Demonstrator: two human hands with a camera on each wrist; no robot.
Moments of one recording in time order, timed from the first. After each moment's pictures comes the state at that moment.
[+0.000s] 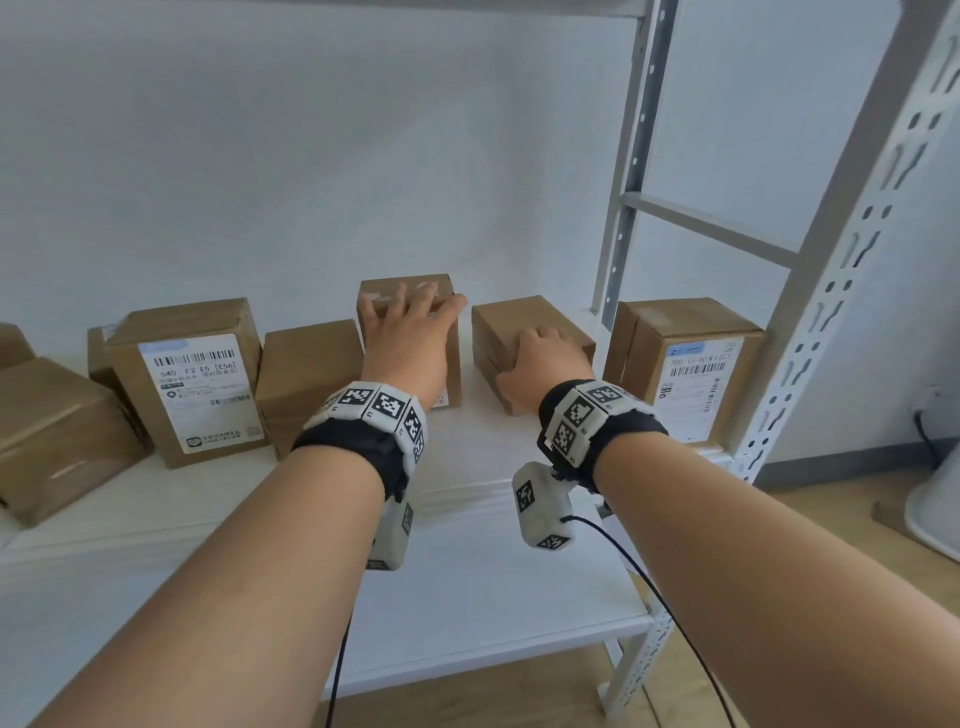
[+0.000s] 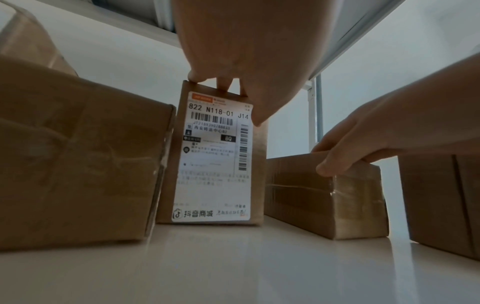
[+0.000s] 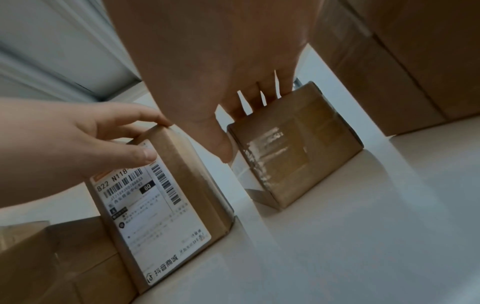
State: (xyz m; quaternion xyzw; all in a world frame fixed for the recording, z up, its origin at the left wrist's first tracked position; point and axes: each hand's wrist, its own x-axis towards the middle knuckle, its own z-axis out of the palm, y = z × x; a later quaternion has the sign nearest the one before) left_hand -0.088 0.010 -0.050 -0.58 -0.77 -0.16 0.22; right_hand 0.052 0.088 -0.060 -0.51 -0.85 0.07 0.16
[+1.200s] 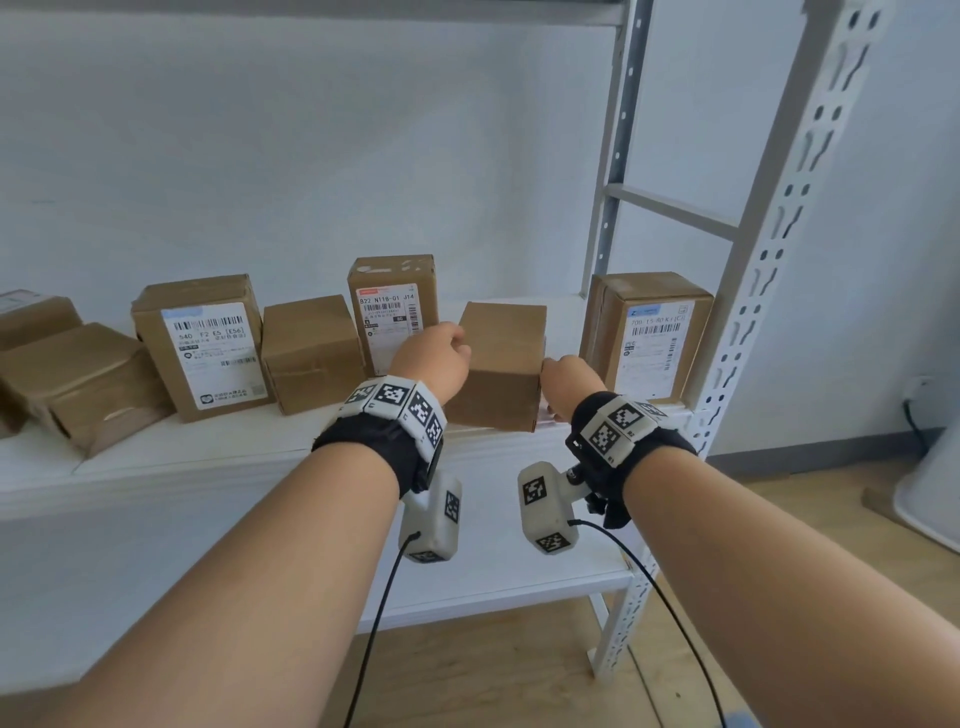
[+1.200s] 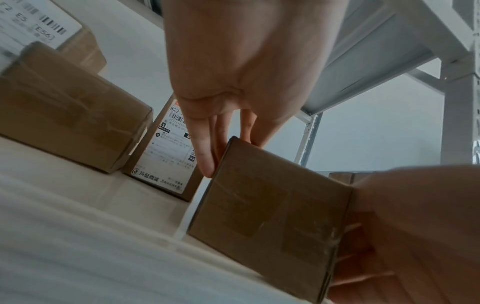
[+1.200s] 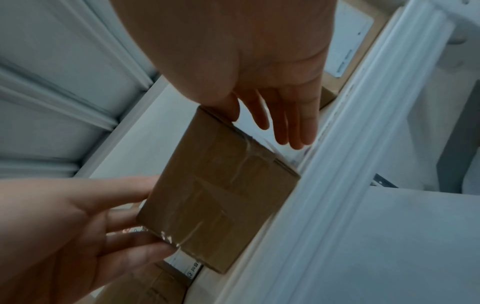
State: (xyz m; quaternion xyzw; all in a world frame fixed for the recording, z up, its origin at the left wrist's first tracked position) left_hand -0.021 -0.053 -0.050 -0.52 -0.80 -0.30 -0.07; right_hand 0.118 0.019 -0.067 -0.57 -0.76 0.27 0.15
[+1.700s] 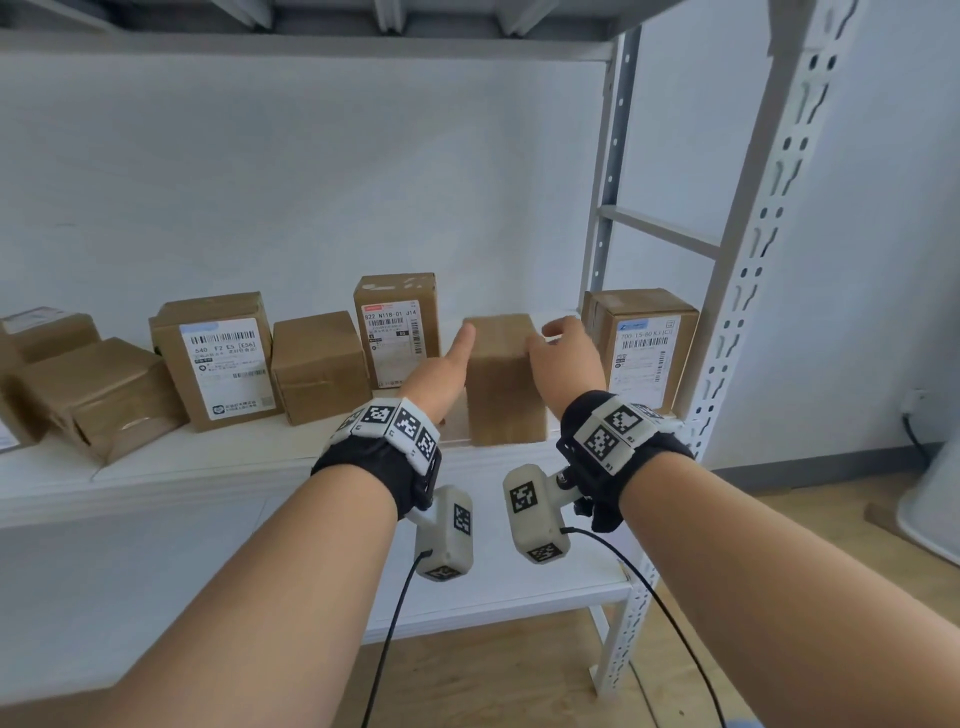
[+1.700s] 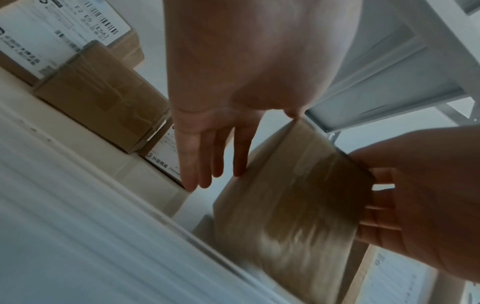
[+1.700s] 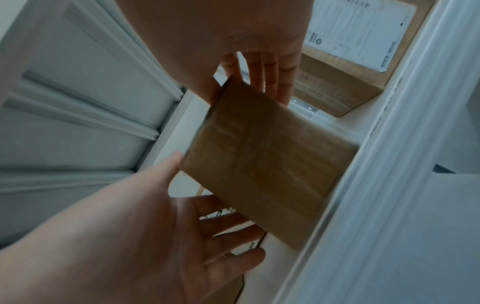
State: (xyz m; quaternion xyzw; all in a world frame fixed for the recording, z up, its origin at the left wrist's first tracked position) left_hand -0.001 -0.069 -0.045 -0.39 -0.78 -0.39 -0.27; right_hand 0.116 0.009 -0.049 -0.50 -0.68 0.34 0.42
